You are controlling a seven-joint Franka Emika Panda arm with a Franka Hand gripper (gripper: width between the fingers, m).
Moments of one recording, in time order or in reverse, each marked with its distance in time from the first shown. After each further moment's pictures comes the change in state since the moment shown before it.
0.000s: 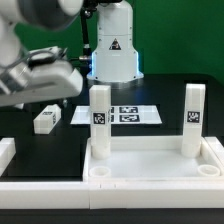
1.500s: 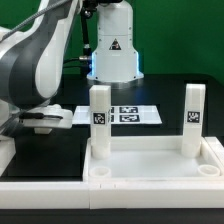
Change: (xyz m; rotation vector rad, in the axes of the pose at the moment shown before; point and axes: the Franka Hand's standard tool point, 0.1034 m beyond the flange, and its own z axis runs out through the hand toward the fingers) arm 0.006 0.026 0.049 0.022 -0.331 0.141
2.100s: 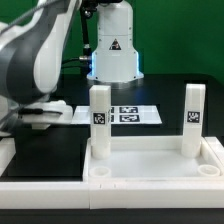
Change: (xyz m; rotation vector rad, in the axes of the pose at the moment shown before) arm -0.011 -0.006 -0.009 0.008 -0.009 -0.007
